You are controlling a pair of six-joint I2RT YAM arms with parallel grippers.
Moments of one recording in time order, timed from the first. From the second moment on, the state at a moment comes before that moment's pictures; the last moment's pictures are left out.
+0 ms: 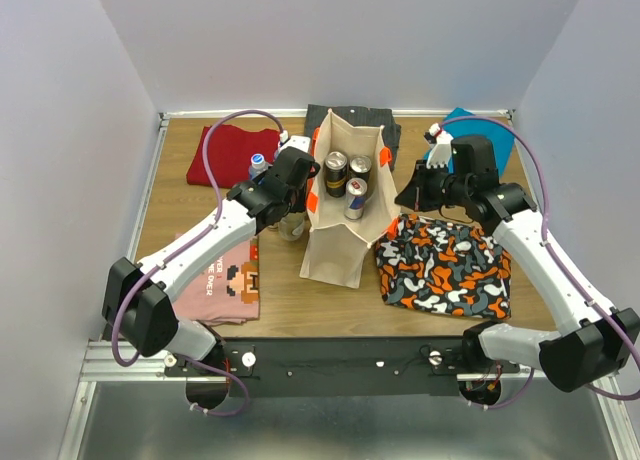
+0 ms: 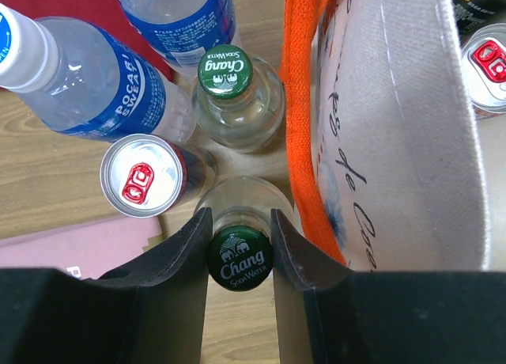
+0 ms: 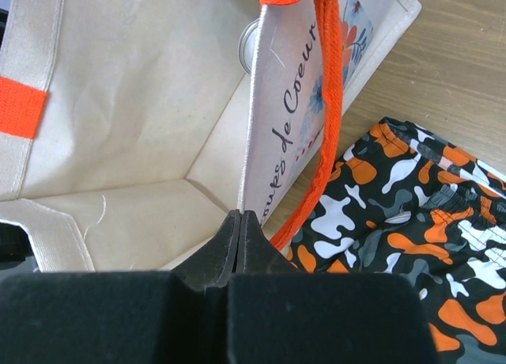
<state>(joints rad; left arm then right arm) -0.67 1.43 1.24 -0.58 -0.38 -0.35 0.35 1.21 1.18 -0.61 -0.35 0.27</state>
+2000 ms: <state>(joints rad) -0.65 1.47 1.15 -0.42 -0.36 -0.41 0.35 1.15 1.16 -0.64 -0.30 0.28</state>
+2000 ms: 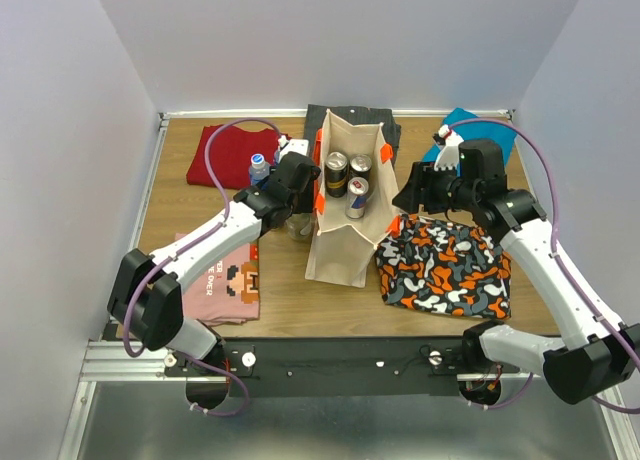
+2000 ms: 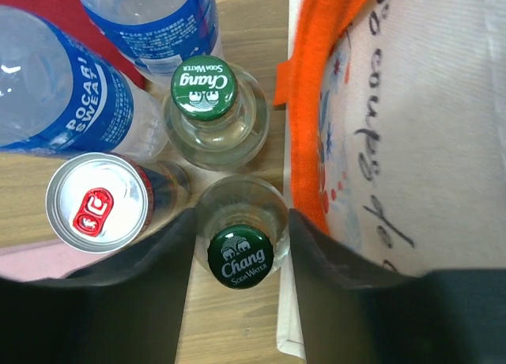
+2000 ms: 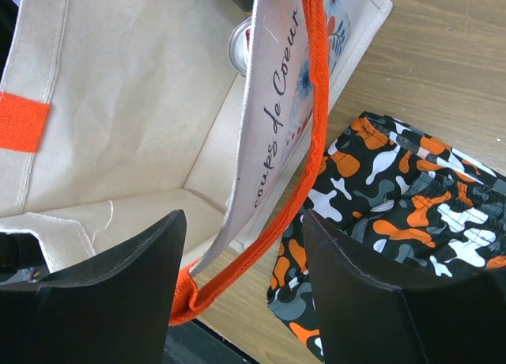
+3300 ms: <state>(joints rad) -0.66 1.21 1.46 -0.60 -0.24 -0.39 0.35 1.07 1.12 -0.64 -0.27 0.31</state>
